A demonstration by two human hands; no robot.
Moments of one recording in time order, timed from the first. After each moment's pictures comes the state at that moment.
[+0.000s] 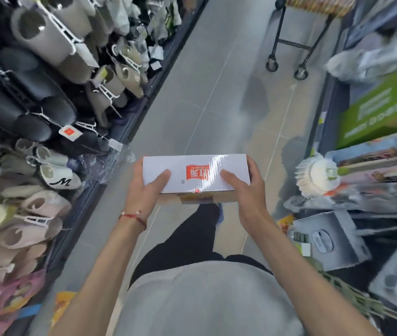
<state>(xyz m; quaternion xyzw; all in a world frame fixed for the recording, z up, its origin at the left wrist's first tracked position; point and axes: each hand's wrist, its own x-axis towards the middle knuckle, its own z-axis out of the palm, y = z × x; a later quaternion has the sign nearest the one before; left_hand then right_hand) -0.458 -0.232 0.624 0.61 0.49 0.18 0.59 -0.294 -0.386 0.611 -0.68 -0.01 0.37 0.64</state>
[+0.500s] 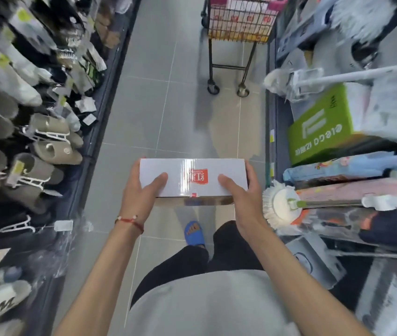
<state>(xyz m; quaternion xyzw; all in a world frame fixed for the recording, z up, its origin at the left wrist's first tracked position) -0.132 -0.111 0.643 0.66 0.42 0.08 0.62 -0.024 -0.306 0.631 -0.71 0.07 0.26 0.65</state>
